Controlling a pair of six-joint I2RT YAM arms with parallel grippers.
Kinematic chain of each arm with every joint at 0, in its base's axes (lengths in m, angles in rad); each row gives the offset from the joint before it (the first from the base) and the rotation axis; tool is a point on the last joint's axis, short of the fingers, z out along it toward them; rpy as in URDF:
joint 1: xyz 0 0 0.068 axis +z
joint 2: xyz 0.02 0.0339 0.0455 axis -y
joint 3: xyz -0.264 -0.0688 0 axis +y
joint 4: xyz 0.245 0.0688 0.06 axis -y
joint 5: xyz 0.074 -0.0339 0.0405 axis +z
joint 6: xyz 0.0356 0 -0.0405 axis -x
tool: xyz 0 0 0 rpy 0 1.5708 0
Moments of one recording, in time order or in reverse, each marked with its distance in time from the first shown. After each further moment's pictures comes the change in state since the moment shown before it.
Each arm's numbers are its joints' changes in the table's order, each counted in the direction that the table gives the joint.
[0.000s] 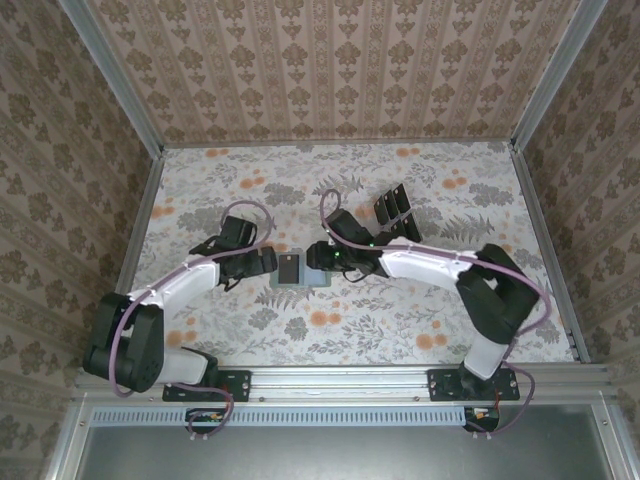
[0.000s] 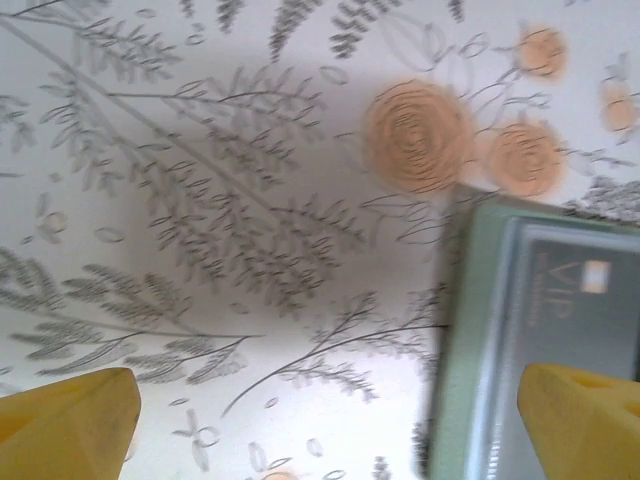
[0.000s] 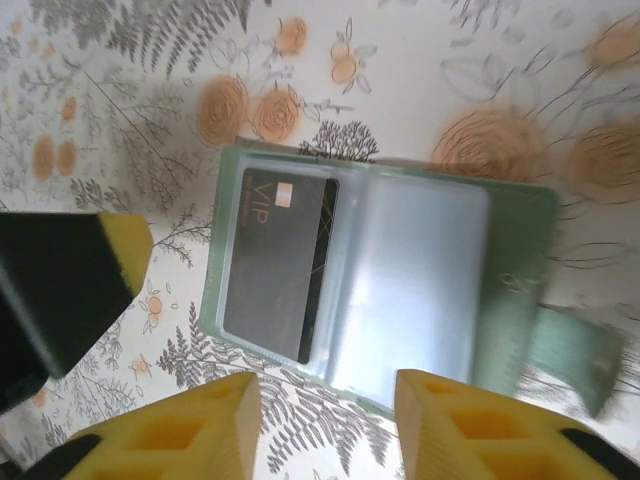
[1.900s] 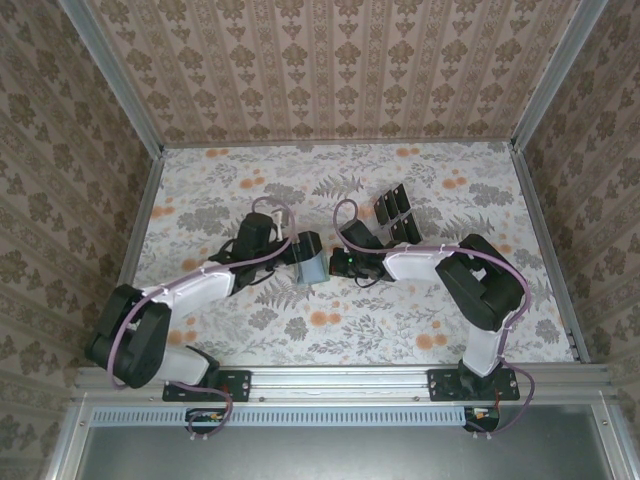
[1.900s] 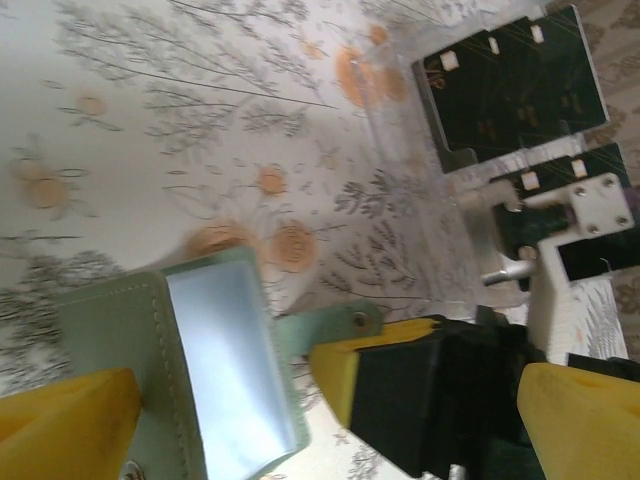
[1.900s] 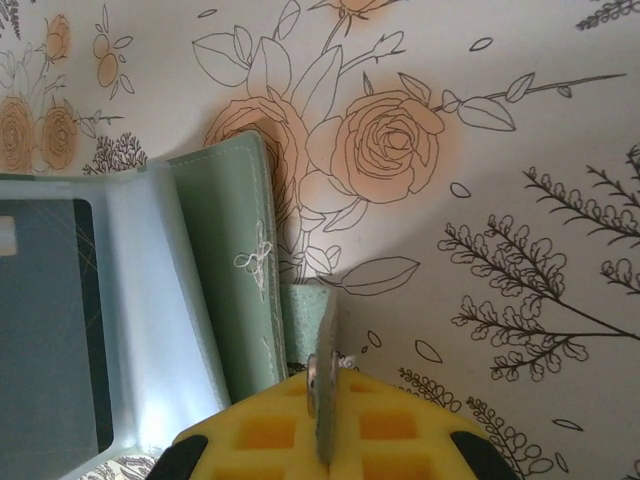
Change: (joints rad) left arm -0.196 -0.055 0.036 0.541 -0.359 0.206; right arm -0.090 -0.123 0.143 0.194 0.024 -0.043
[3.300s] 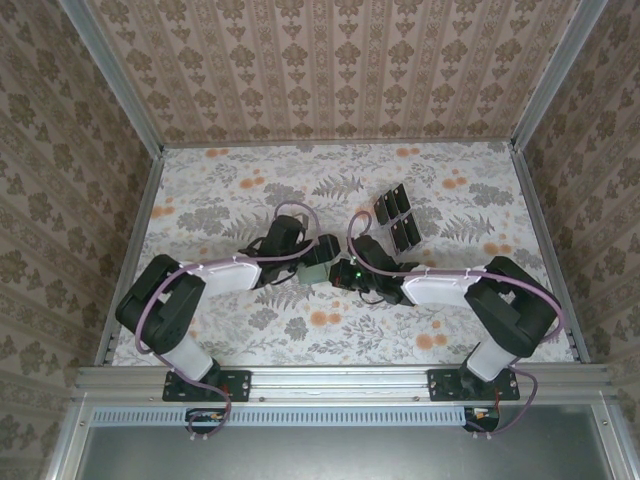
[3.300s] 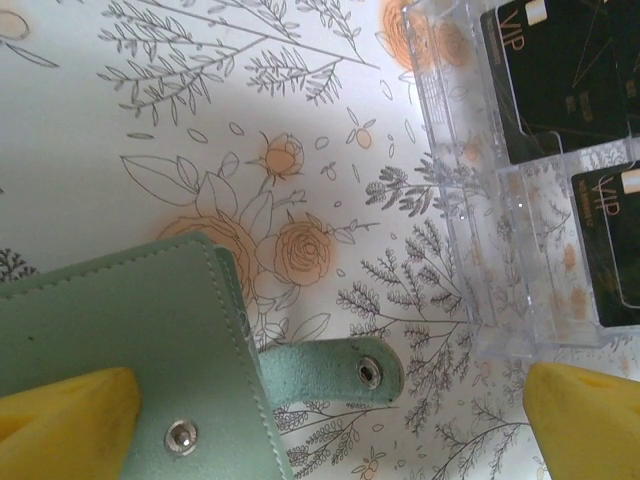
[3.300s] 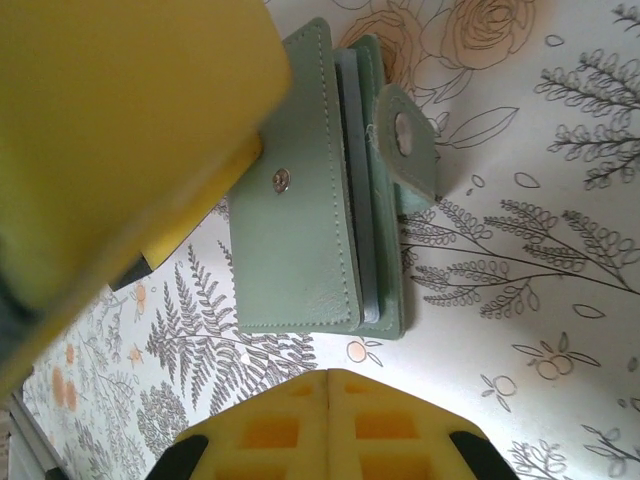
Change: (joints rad) left arm -0.093 -0.201 -0.085 0.034 0.137 0.095; right arm 0.077 0.209 0.233 0.217 0.015 -0.146
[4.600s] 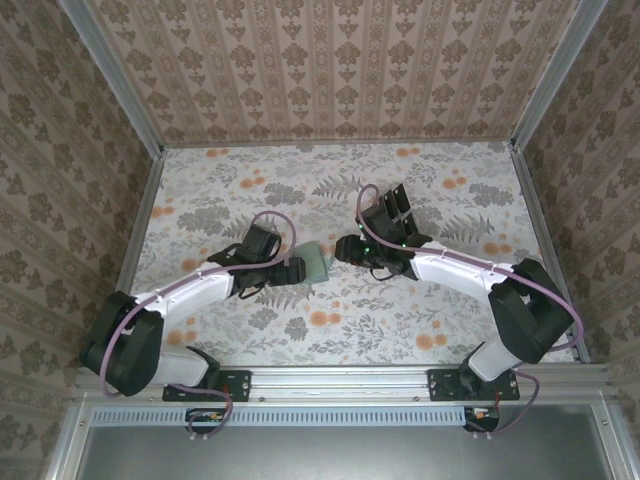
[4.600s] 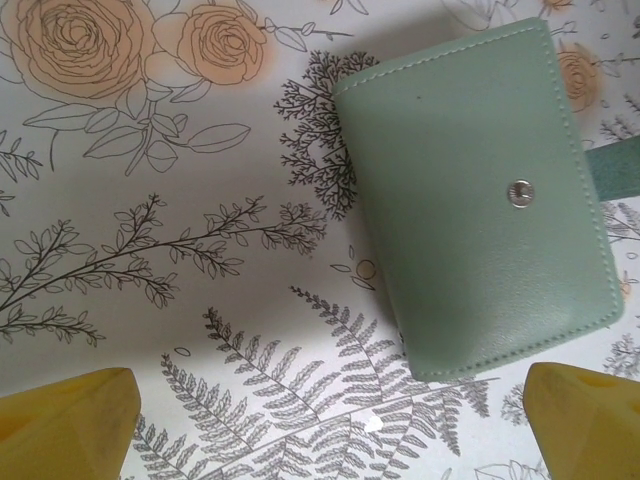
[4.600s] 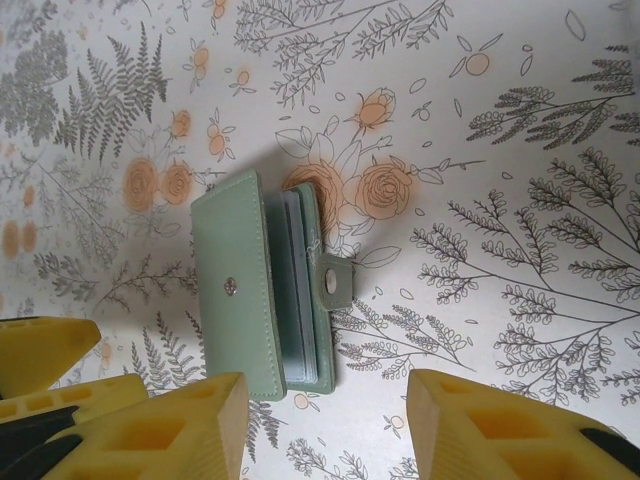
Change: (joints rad) left arm 0.078 0.260 0.069 -0.510 0.118 -0.251; right arm -0.112 0.060 -0.229 -0.414 -0.057 0.172
